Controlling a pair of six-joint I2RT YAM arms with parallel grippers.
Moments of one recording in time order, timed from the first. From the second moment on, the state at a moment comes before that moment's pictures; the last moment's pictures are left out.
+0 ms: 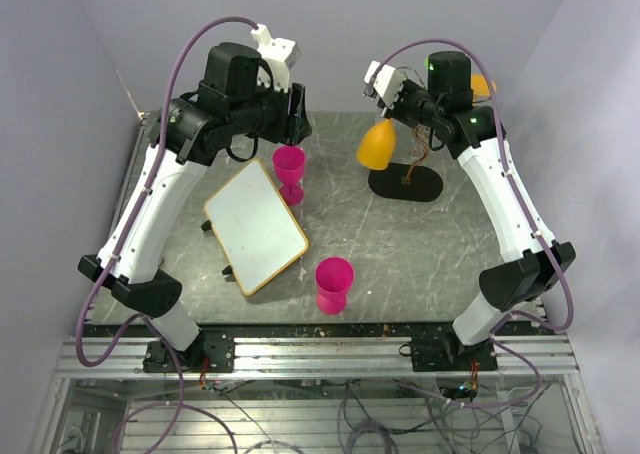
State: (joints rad) left arm -0.60 1.64 2.23 -1.05 0.12 -0.17; right arm 0.35 1.65 1.91 -0.71 -0.23 -0.94
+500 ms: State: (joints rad) left arm -0.60 1.64 2.23 -1.05 0.12 -0.17; right arm 0.35 1.65 1.92 -0.71 -0.24 -0.96
